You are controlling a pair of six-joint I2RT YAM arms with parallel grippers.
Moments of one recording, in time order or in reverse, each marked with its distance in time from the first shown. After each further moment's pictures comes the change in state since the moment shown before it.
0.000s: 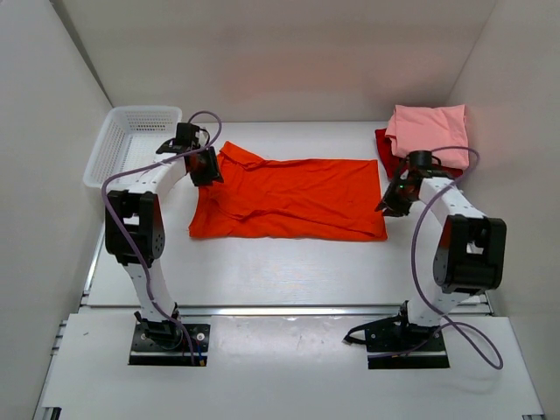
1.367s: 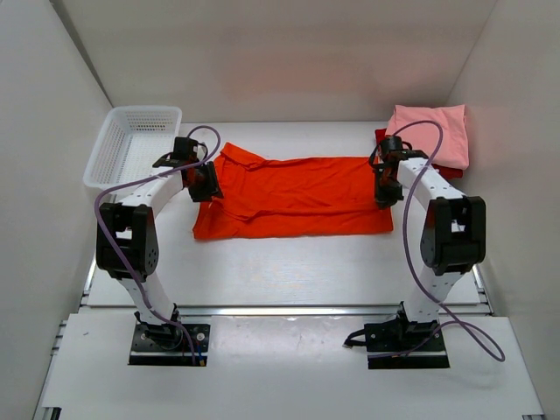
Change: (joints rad) left arm -0.006 -0.141 -0.218 0.014 0.032 -0.007; right arm 0.214 0.200 0.274 -0.214 0.343 -0.341
